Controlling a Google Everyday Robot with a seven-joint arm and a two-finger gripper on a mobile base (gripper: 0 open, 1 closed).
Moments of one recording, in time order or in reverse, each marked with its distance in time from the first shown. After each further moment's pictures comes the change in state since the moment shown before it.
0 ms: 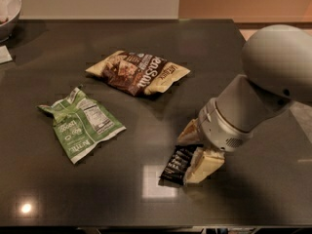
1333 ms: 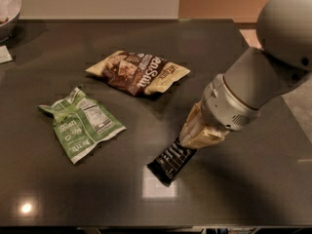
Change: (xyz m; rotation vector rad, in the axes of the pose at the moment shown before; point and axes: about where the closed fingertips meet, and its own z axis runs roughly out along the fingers) arm -0.018 -0.017 -0.040 0.039 -0.046 0.008
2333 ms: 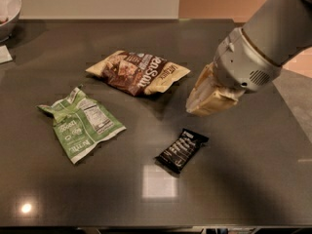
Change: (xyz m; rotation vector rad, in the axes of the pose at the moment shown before) arm -0.023 -0.027 -0.066 0.065 -0.013 0.001
